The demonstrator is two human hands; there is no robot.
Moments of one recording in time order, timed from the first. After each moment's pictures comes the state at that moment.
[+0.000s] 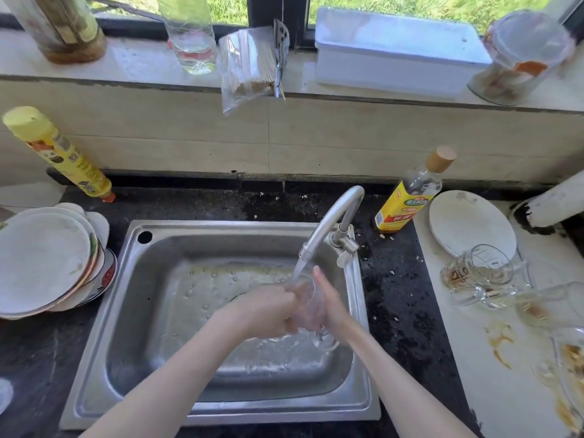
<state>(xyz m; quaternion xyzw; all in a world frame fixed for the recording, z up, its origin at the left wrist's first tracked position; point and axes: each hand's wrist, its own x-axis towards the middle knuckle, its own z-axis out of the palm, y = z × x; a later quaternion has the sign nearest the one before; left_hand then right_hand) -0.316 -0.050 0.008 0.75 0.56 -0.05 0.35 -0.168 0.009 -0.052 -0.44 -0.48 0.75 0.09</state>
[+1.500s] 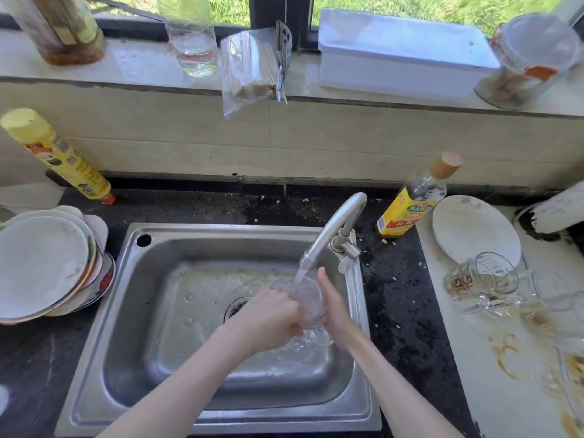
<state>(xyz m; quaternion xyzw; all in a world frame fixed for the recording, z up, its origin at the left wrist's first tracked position) -0.307 -0.047 0.011 0.78 0.59 -0.09 0.20 -0.173 0.012 -0.051 -0.44 -0.46 0.75 0.14</state>
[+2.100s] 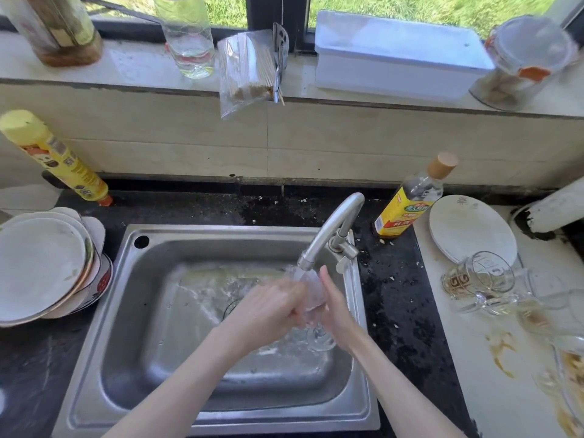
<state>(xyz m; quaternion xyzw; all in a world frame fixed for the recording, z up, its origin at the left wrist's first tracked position) -0.312 -0.052 0.014 0.74 0.62 0.12 0.23 -0.173 0.012 -0.045 -0.43 -0.44 0.78 0.14</state>
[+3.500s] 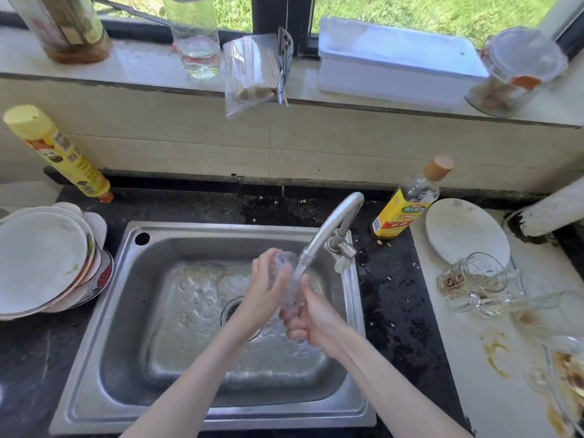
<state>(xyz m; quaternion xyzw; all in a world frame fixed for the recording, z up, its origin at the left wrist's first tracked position) -0.310 -0.049 -0.029 0.41 0.68 0.44 0.42 -0.195 -0.013 -0.011 -0.47 -0.26 0.84 0.06</state>
